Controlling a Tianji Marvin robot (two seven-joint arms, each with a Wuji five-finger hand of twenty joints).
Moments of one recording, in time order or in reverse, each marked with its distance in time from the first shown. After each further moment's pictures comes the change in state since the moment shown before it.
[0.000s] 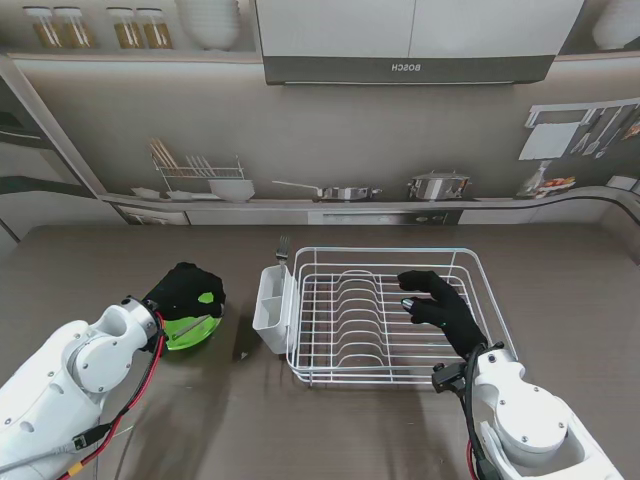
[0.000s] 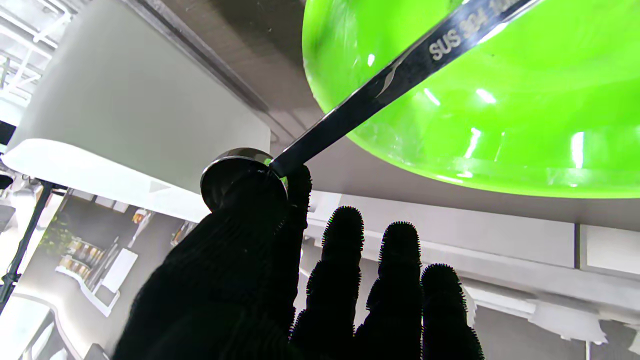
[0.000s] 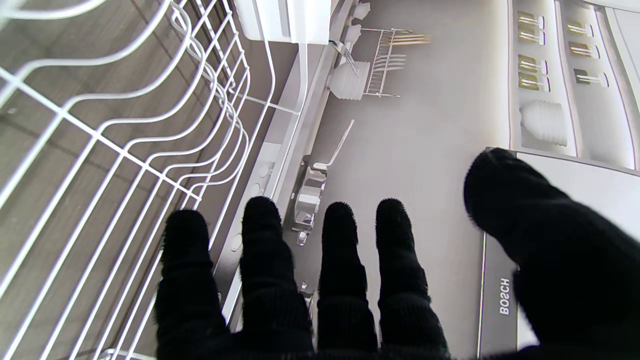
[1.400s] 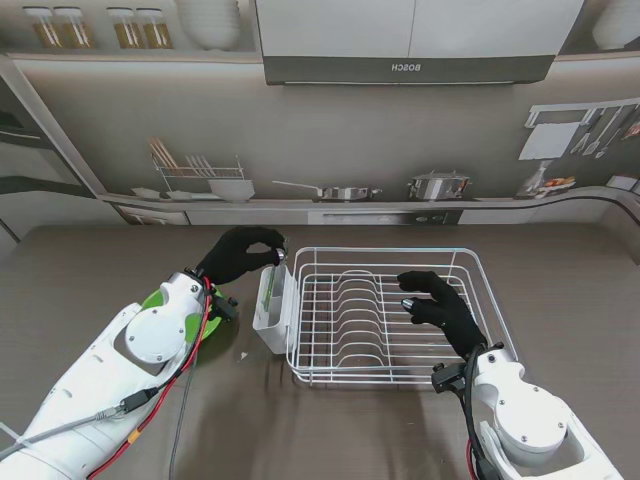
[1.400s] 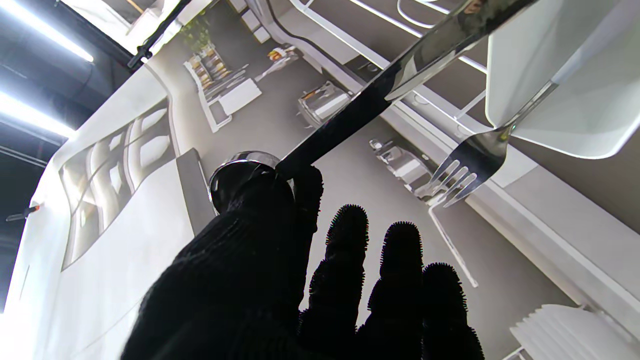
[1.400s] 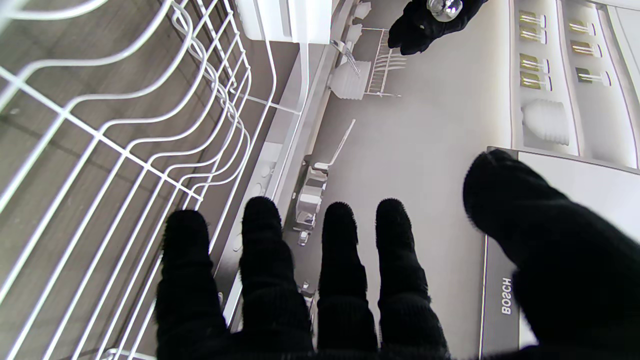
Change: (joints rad) left arm -0.121 -0.110 0.177 -0.014 -0.627 0.049 0.074; right arm 0.001 -0.001 -0.001 0.001 0.001 0.003 -0.002; left_hand 0.033 0.012 -0.006 0.000 -0.001 0.072 0.006 0.015 0.014 0.029 0.010 0.025 0.000 0.005 0.010 0.001 -0.001 0.000 0.024 0.002; right_hand 0.000 0.008 0.000 0.000 0.000 0.000 0.000 0.000 0.000 0.000 0.000 0.000 0.000 0.001 0.000 0.000 0.000 0.000 0.000 0.000
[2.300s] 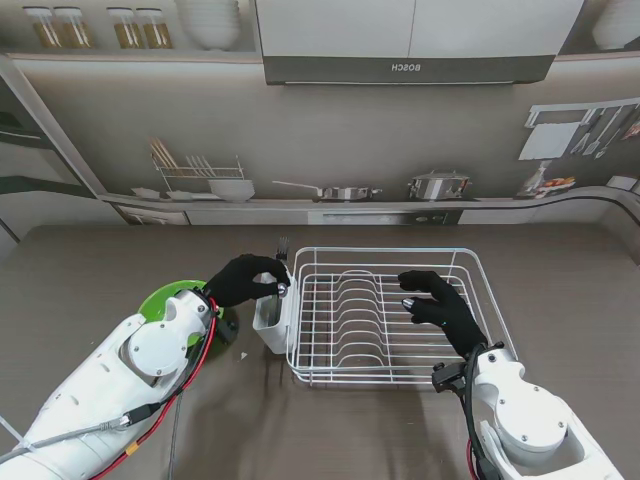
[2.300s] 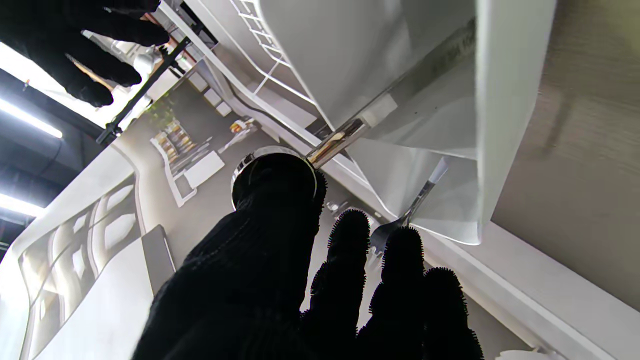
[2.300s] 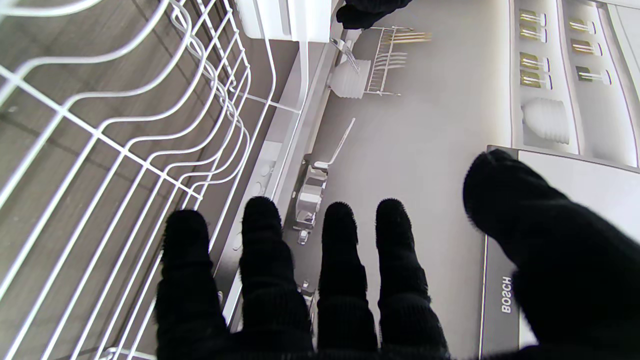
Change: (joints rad) left arm 0.000 0.020 0.044 0.067 0.133 -0.012 -0.056; right arm 0.002 0.000 0.001 0.001 0.001 0.001 -0.001; left_hand 0.053 0.000 -0.042 0.003 -0.017 0.017 -0.119 -0.268 -0.017 0.012 -0.044 -0.028 -0.036 0.009 -0.018 0.008 -0.015 0.000 -0.051 0.011; right_hand 0.000 0.000 0.000 0.000 0.000 0.000 0.000 -0.009 0.000 0.000 0.000 0.000 0.000 0.000 0.000 0.000 0.000 0.000 0.000 0.000
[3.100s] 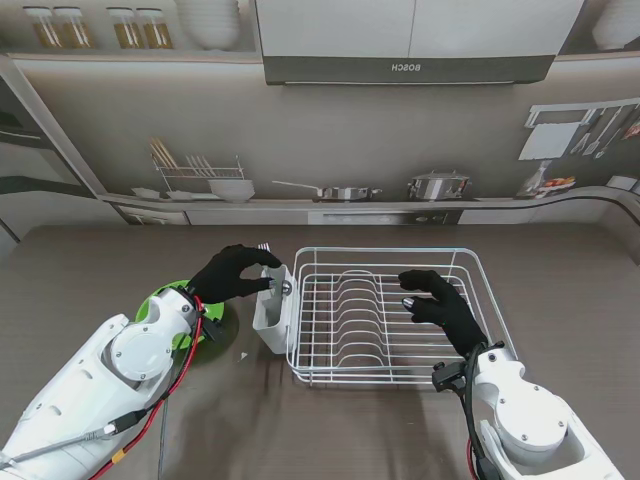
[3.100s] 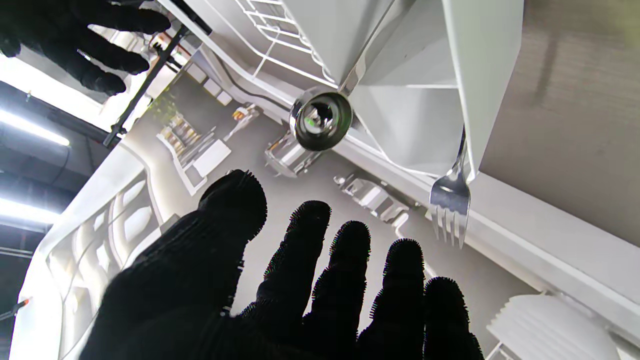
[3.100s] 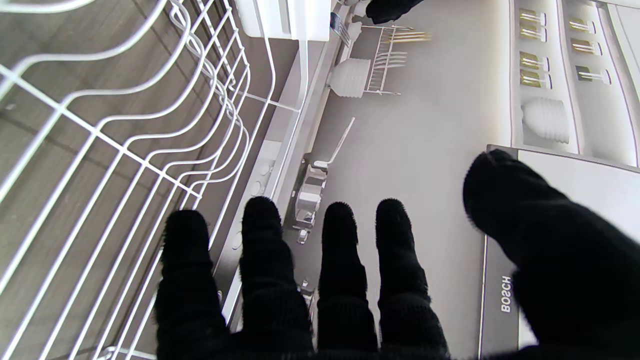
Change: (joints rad) left arm 0.060 0.021 -0.085 -0.079 0.077 -0.036 0.017; right arm 0.002 0.000 0.000 0.002 -0.001 -0.001 0.000; left_hand -0.229 -0.020 0.152 0.013 -0.092 0.061 -0.306 -0.087 -0.065 0.013 -0.037 -0.070 -0.049 0.000 -0.083 -0.033 -0.012 0.000 -0.133 0.000; right_hand 0.000 0.000 0.000 0.000 0.000 0.000 0.000 0.000 0.000 0.000 0.000 0.000 0.000 0.000 0.000 0.000 0.000 0.000 0.000 0.000
